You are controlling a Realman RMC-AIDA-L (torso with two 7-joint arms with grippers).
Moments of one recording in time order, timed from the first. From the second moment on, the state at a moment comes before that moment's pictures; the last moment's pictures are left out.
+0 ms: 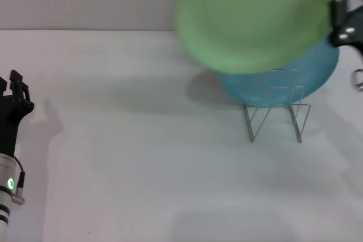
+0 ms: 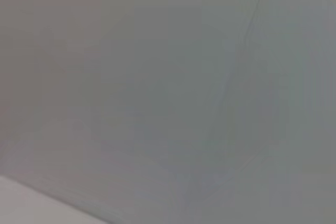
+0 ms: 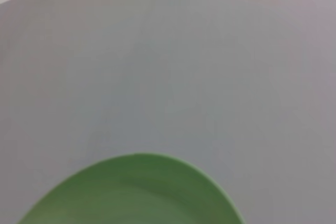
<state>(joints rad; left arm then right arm) -0.22 -2.06 2.50 0.64 -1.32 1.16 0.00 0.55 2.02 0.34 0.07 -2.01 -1.77 0.10</state>
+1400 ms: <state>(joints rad) -0.23 -2.07 2.52 0.68 -1.23 1.08 -0.18 0.53 2.06 0.20 -0.41 -2.01 -1.87 0.04</state>
